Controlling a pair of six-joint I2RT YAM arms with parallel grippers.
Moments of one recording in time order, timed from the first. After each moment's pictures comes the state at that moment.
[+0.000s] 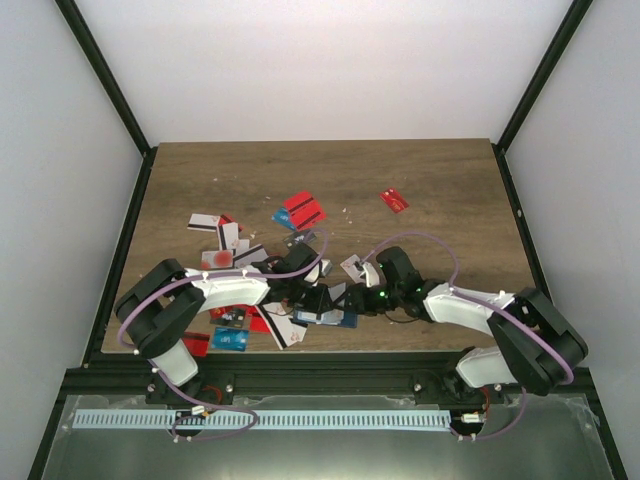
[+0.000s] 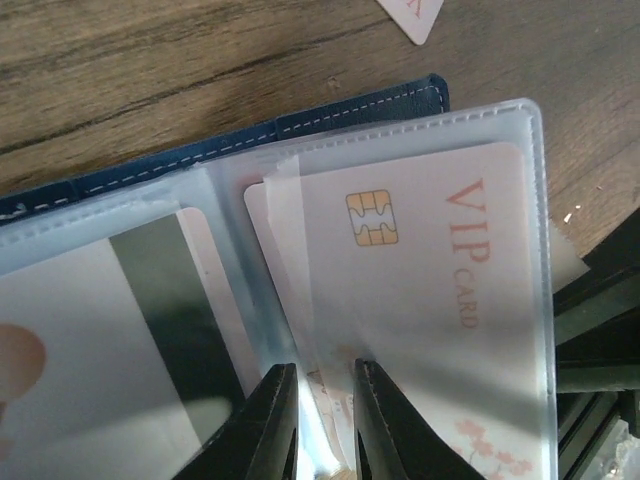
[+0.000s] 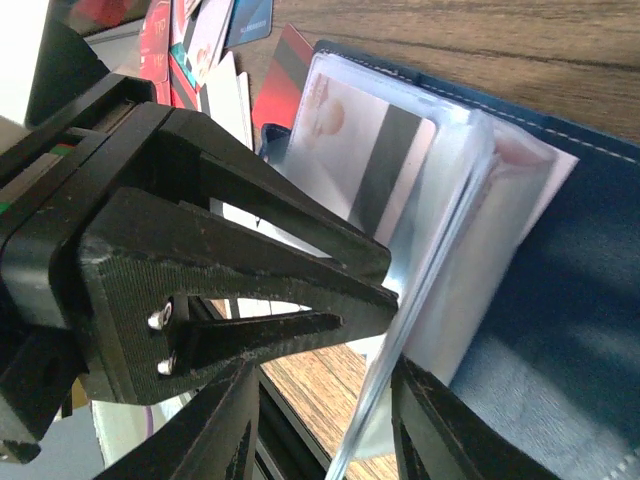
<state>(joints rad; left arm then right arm) -0.86 1.67 0.81 -0.17 0.38 -0.63 0.64 1.35 0.46 0.08 -0.67 0.69</state>
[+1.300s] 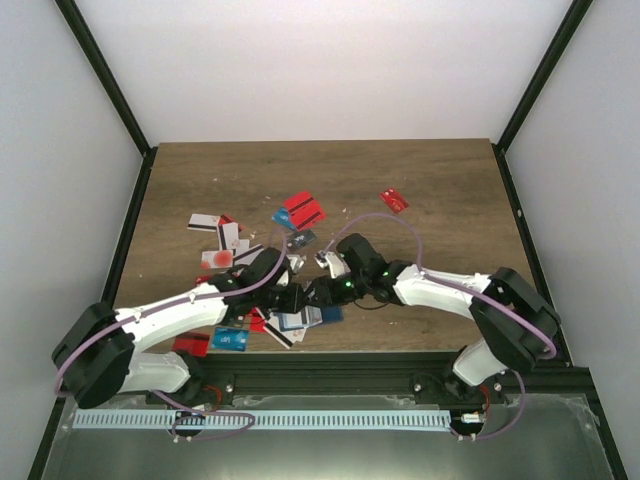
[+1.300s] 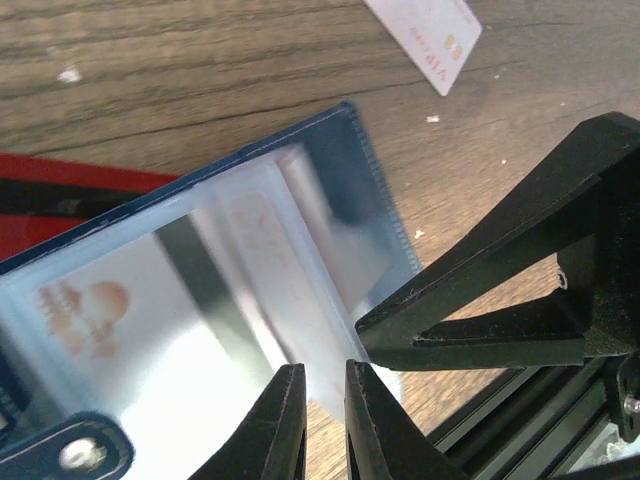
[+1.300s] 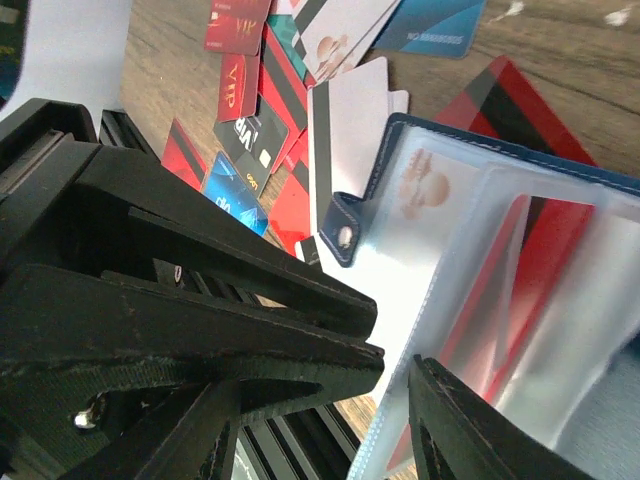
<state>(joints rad) -0.83 1.27 0.65 -0.29 0.23 -0.69 0.83 1.52 0.77 -0.06 -0.60 0.64</state>
